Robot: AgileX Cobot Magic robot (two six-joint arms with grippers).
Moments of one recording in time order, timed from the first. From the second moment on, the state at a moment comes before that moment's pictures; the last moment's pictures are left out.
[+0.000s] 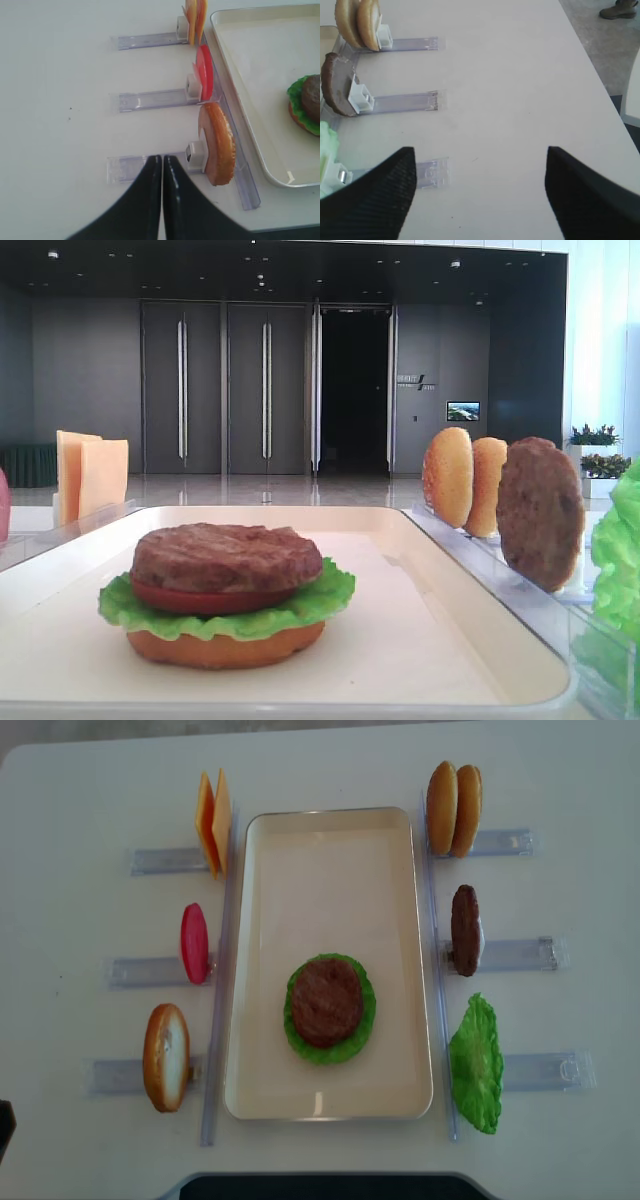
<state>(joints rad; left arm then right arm) 0.05 -0.02 -0.47 -0.07 1.11 0.12 -0.03 -0.01 -0.50 0.00 1.14 -0.02</state>
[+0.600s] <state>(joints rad) 0.05 -0.02 -0.47 -0.07 1.11 0.12 -0.03 -0.01 -0.50 0.00 1.14 -0.02</state>
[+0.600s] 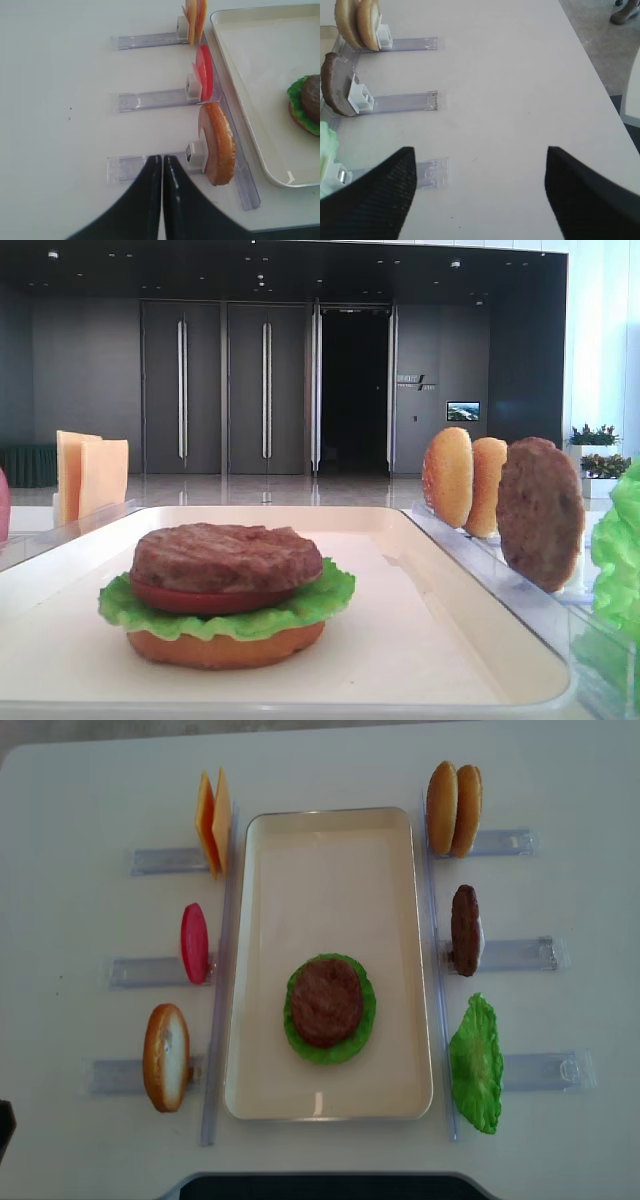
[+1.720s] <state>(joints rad) 0.05 -0.02 -0.47 -0.07 1.11 0.12 -0.03 -0.01 -0.50 0.00 1.14 -0.03</state>
